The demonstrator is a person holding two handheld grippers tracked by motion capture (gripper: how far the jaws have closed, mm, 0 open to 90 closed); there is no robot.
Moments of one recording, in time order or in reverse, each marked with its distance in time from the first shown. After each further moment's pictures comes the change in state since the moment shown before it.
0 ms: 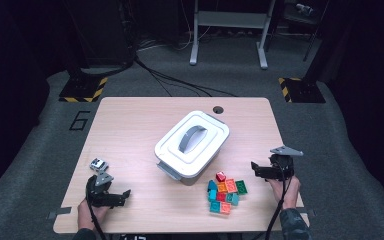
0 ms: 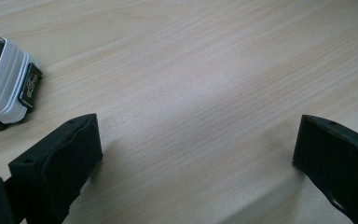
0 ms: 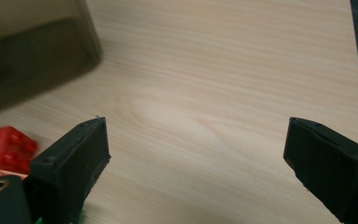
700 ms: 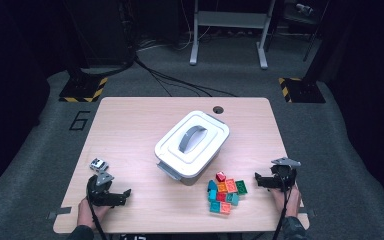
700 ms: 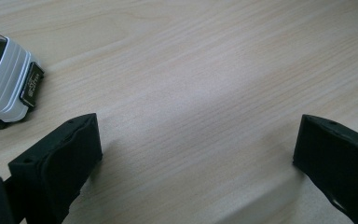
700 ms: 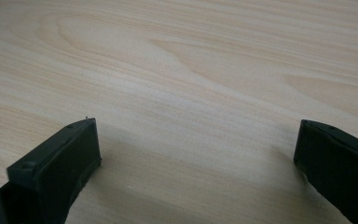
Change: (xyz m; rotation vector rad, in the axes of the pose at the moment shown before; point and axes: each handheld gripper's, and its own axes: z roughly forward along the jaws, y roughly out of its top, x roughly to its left) left arm -0.003 0.002 0.002 -0.007 0.023 -0.030; right arm -0.018 -0.046 0.029 0.079 -0.059 0.020
